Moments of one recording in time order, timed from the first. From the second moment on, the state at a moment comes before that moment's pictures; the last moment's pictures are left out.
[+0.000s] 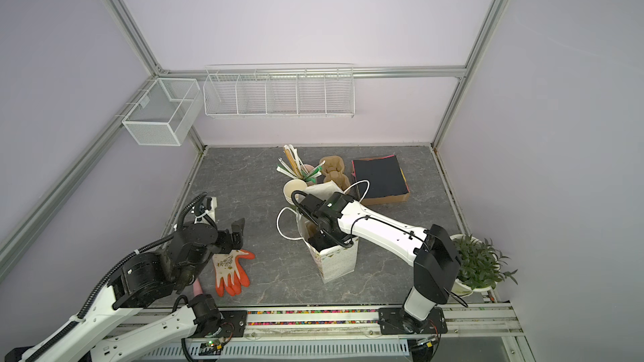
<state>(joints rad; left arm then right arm) -0.95 0.67 0.96 -0.98 -0.69 -0.51 0.96 1.65 1.40 -1.28 -0.02 0.56</state>
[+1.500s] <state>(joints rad) -0.95 0.70 0.96 -0.98 -0.69 -0.51 0.88 1.55 1.56 -1.34 -0.03 0.49</state>
